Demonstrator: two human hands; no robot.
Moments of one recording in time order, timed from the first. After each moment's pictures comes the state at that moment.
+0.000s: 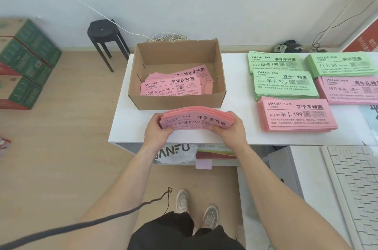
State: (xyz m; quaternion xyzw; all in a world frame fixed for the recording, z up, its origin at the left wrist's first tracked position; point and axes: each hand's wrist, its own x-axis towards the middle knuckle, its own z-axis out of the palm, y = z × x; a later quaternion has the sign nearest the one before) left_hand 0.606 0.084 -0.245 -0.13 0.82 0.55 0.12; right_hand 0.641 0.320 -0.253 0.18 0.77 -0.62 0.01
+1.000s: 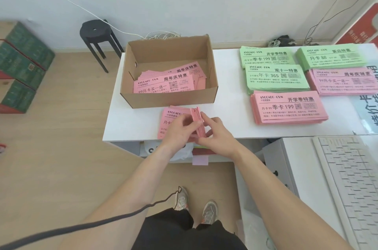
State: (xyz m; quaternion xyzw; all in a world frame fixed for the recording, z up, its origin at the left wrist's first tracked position) left_hand 0.631 0.152 -0.214 -0.04 0.76 0.60 0.26; right_hand 0.668 0.310 -0.223 0.04 0.82 -0.53 0.21
